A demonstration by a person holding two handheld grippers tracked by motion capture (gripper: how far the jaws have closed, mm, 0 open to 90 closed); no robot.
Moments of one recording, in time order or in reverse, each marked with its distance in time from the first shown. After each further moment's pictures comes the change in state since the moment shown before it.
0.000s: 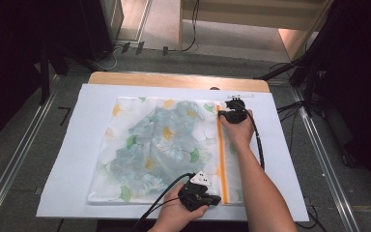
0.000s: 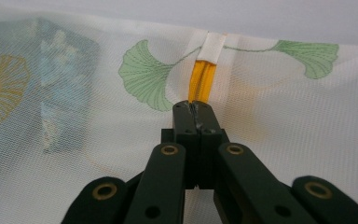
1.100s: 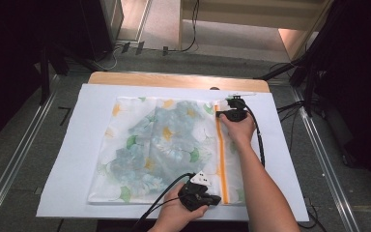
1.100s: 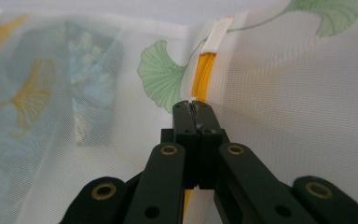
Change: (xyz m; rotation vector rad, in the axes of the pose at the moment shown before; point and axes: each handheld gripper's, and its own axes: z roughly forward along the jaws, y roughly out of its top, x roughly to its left) left arm 0.000 0.000 0.000 0.005 0.000 0.000; right arm -0.004 0.006 -0.003 0.054 0.105 0.077
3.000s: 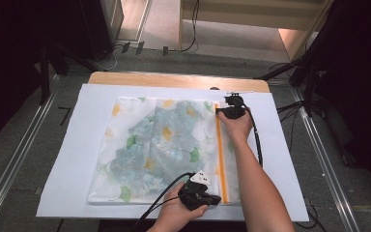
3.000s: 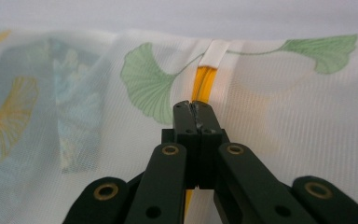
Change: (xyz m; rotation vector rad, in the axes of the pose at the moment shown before) left arm 0.002 0.001 0.000 0.007 -0.017 -0.011; right arm 0.004 0.008 0.006 -0.017 -0.054 0.020
